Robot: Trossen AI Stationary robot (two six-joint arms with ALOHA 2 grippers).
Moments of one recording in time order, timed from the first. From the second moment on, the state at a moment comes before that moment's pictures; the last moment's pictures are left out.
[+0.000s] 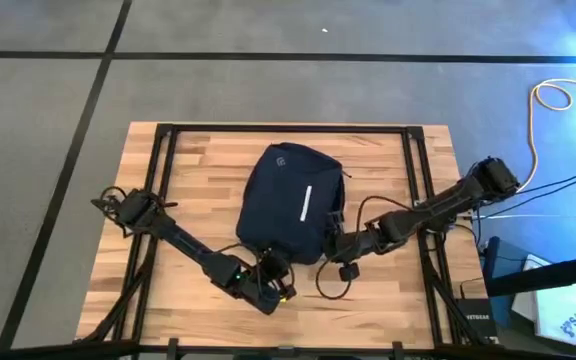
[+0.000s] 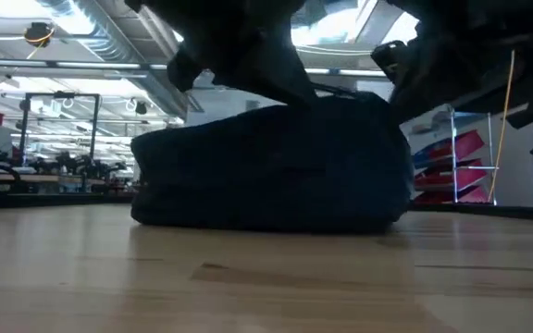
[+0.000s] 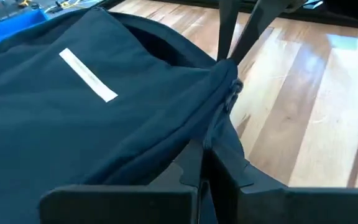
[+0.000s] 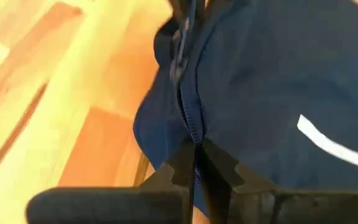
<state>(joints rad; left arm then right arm) -0.54 1.98 1.33 -0.19 -0.98 -0.68 0.42 1.46 0.86 -0.33 0.27 0.00</state>
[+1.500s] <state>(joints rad) -0.51 1.97 1.33 -0.25 -0.88 -0.55 0.77 1.21 0.86 -1.33 0.47 1.09</state>
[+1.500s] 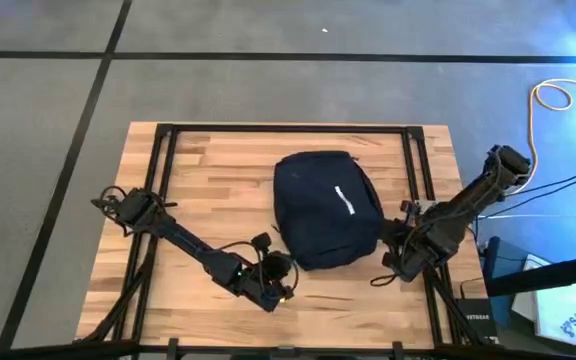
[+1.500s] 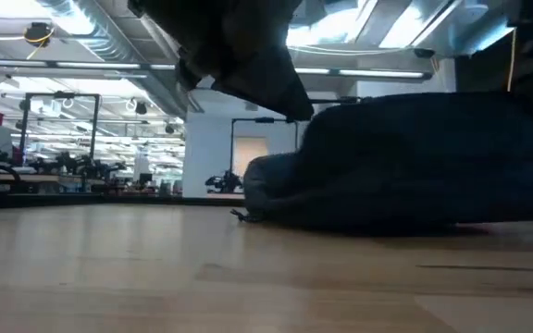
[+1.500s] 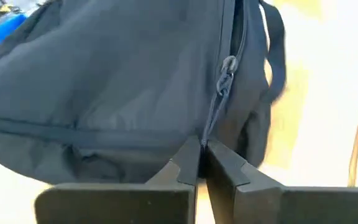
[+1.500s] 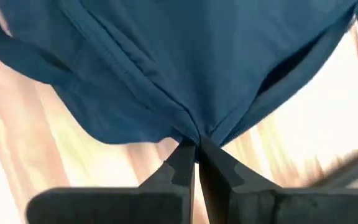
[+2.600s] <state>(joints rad) -0.25 1.93 1.33 -0.19 -0.52 -0.17 0.77 1.21 0.86 -1.17 0.62 0.81</state>
